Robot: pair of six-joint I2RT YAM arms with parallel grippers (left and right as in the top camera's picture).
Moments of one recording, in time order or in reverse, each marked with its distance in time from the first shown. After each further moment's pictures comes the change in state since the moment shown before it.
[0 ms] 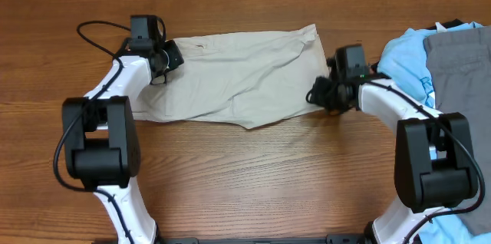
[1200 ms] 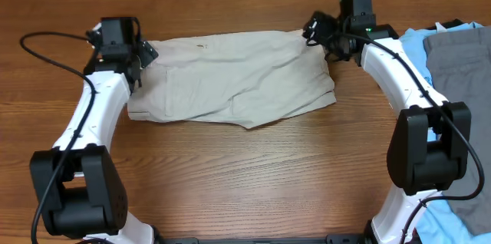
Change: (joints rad) left arm 0.056 -0.332 -0.105 -0.126 -0.324 -0.166; right arm -0.006 0.117 0.518 -0.093 0.081 0.164
